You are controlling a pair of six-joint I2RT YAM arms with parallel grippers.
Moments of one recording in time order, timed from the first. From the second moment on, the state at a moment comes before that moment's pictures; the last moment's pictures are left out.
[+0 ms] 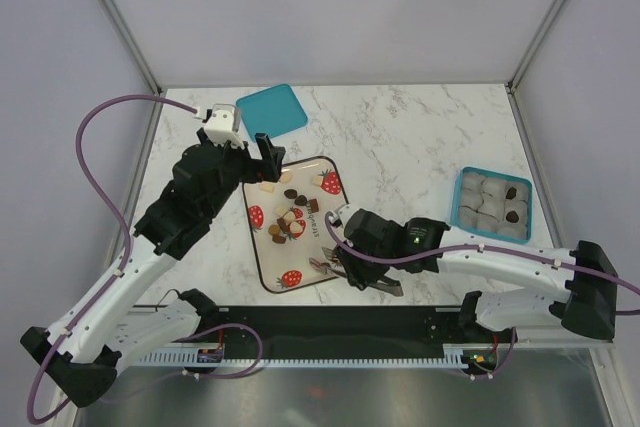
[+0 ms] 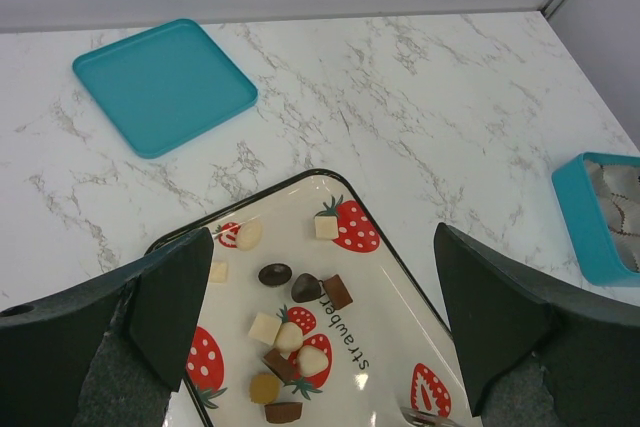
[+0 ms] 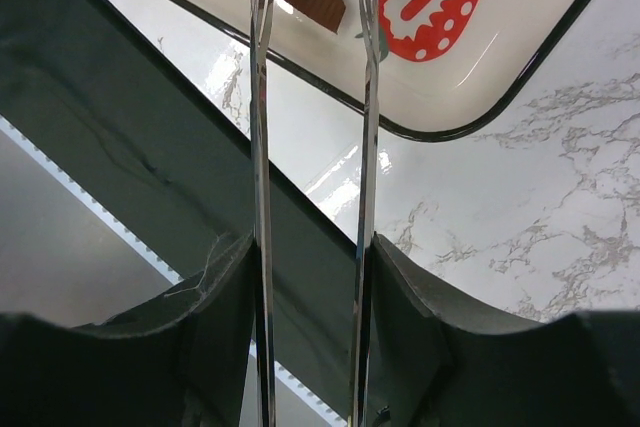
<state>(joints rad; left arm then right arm) -0.63 0.89 1.03 -0.32 -0.28 -0.26 1.16 1.24 0.93 -0.73 0.01 0.45</state>
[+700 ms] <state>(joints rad) -0.63 0.90 1.03 -0.32 -0.28 -0.26 1.17 1.23 0.95 -0.76 0.06 0.49</state>
